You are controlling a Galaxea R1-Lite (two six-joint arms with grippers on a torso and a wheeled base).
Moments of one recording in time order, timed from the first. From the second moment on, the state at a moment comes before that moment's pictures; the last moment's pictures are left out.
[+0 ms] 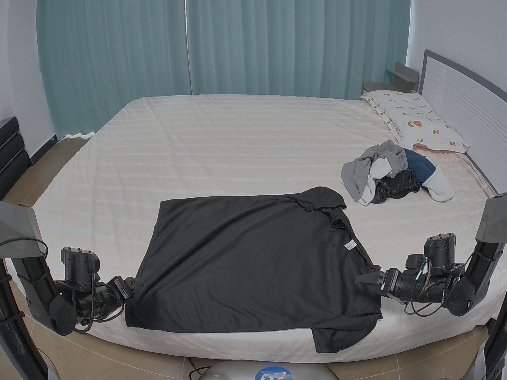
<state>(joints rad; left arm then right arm) -0.05 2.03 -0.21 -1.06 -0.05 -0.74 0.16 2.09 -0.32 -1.11 0.39 0.69</state>
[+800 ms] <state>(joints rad) 0.02 2.05 -0.26 -1.07 -0.12 -0.92 0.15 2.18 -0.37 -1.31 0.39 0.90</state>
